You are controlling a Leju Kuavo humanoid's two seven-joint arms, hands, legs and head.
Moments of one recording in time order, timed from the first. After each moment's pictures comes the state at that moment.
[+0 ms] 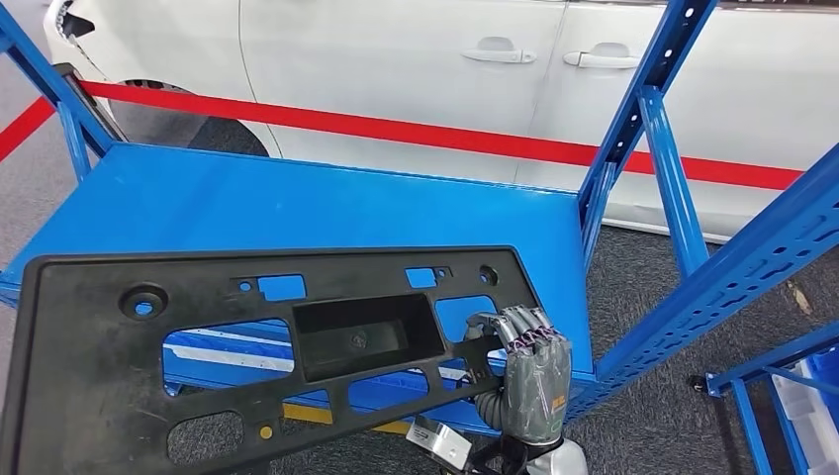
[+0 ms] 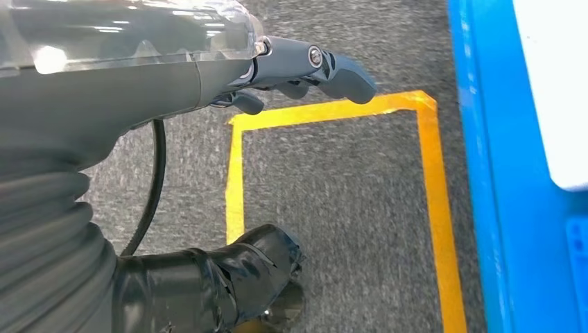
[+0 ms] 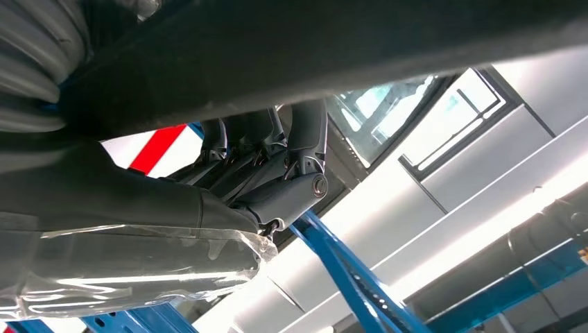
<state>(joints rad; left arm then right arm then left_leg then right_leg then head) -0.07 -0.22 0.72 -0.20 -0.98 0.34 -0.46 0.09 0.09 0.57 -1.63 1.23 -0.69 -0.22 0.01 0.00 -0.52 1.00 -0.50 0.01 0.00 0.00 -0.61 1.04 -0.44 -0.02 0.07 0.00</state>
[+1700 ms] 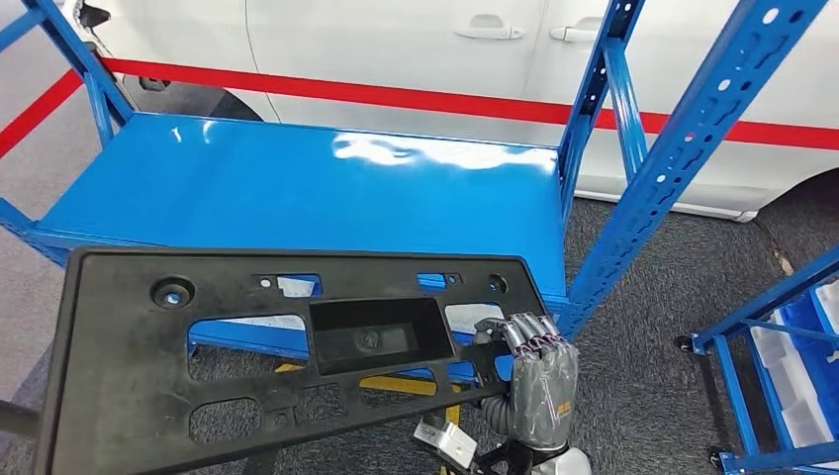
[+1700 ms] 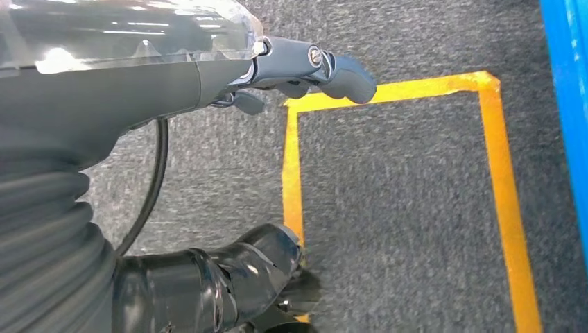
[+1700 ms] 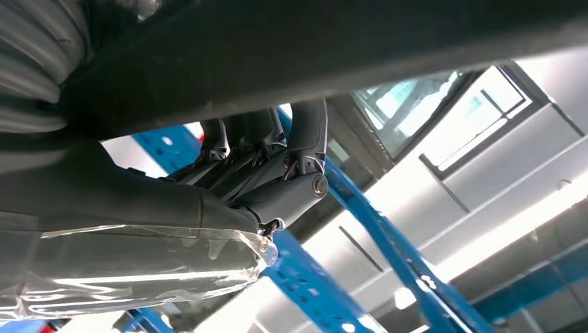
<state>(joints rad) -0.07 -0.23 0.73 -0.20 -1.00 0.35 -0.45 0.12 0.08 0.55 -1.62 1.23 -0.69 -0.20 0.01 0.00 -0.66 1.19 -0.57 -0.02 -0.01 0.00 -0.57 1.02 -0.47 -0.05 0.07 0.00</state>
